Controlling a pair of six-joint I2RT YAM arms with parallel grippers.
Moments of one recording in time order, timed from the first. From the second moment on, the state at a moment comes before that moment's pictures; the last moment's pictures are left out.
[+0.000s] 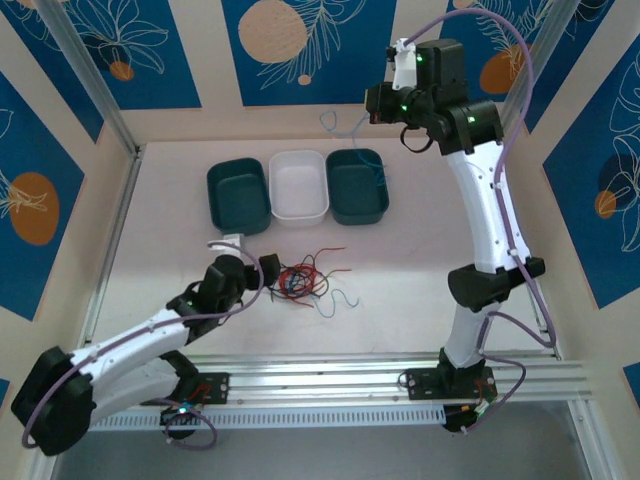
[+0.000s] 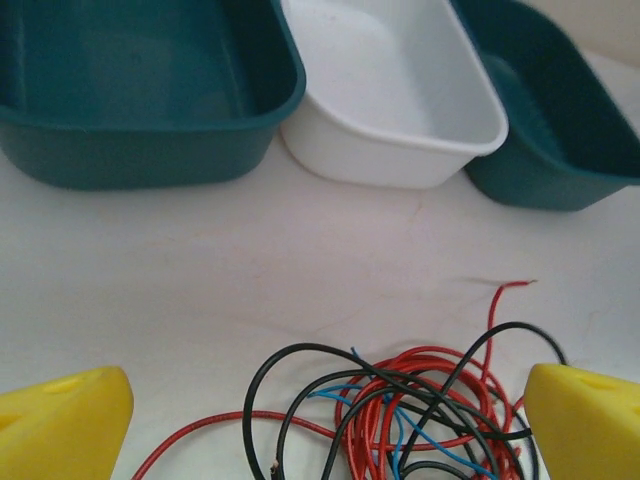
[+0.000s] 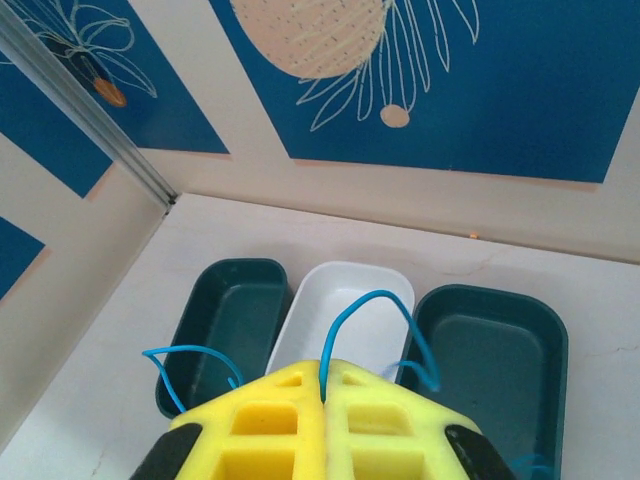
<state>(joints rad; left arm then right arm) -0.69 0.94 0.40 0.03 -0.31 -0.62 0.35 1.87 2.50 -1.10 -0.19 0.24</state>
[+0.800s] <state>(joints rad) -0.69 0.49 0.36 -0.37 -0.48 -0.66 0.26 2.12 2.55 -1.10 -0.20 0.27</state>
